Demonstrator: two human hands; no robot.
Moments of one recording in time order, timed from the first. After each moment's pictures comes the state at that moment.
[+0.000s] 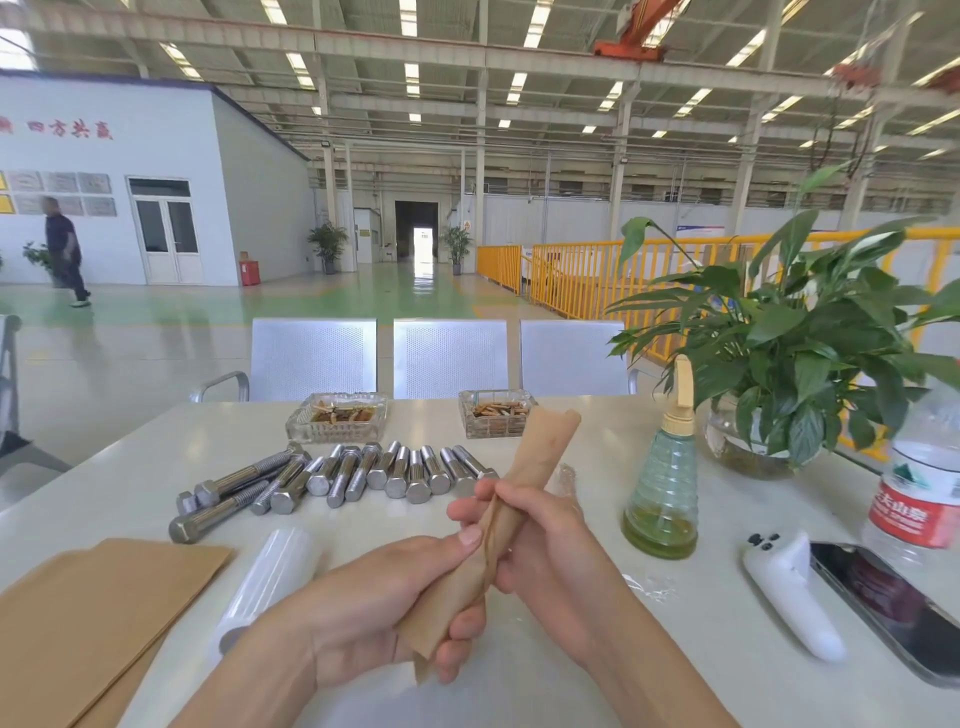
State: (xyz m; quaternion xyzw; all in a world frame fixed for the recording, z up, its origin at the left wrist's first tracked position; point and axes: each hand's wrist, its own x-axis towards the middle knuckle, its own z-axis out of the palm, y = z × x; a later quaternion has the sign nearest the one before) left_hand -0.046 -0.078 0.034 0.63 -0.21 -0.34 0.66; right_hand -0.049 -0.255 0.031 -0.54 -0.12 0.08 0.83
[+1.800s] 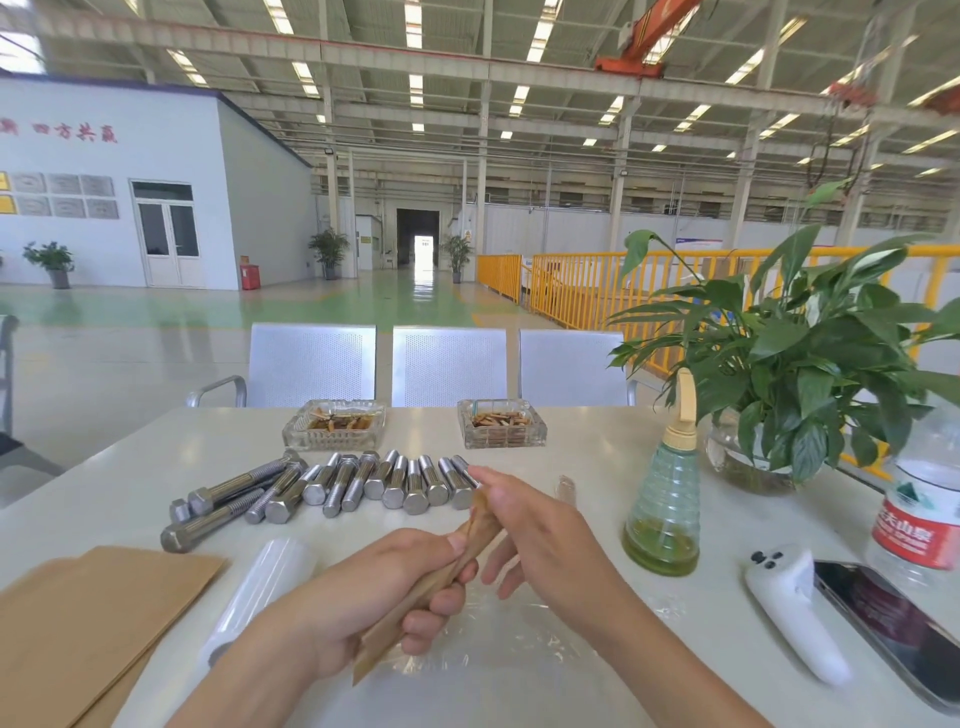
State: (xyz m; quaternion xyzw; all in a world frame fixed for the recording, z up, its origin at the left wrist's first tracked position) left_hand -0.023 -0.078 0.026 0.66 -0.17 -0.29 0.68; right_hand -0.030 -0.273 0.026 -0.76 -0.17 -0.06 0.62
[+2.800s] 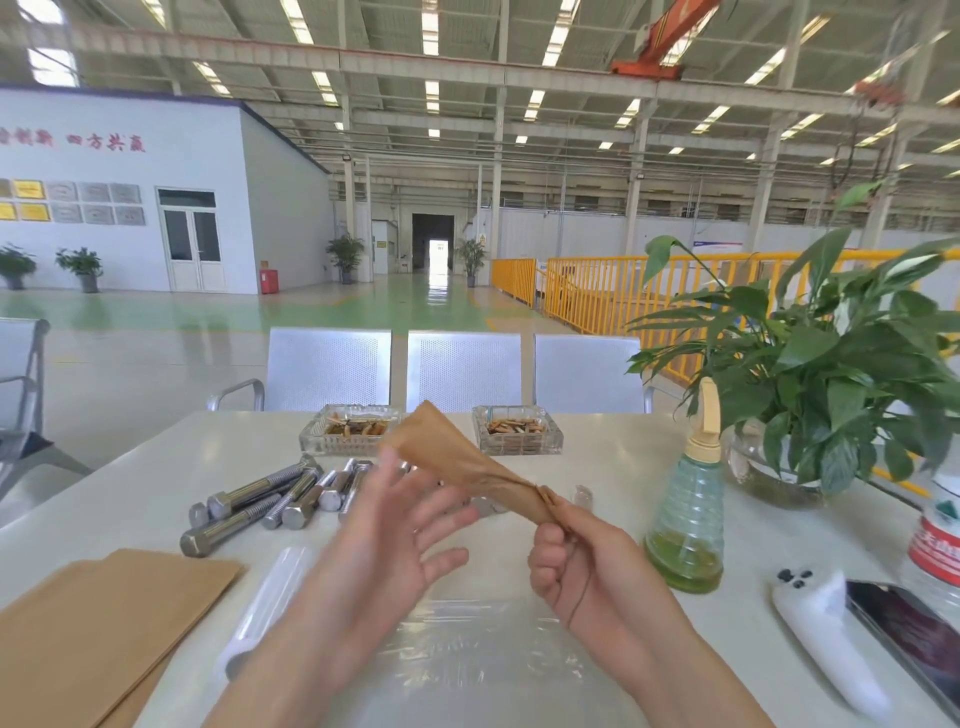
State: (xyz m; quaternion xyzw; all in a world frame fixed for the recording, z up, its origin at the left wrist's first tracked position) left_hand -0.030 -0.084 0.047 0.50 -0.14 -0.10 0.85; right_hand -0.040 -0.278 0.041 -0.41 0.01 0.08 0.91
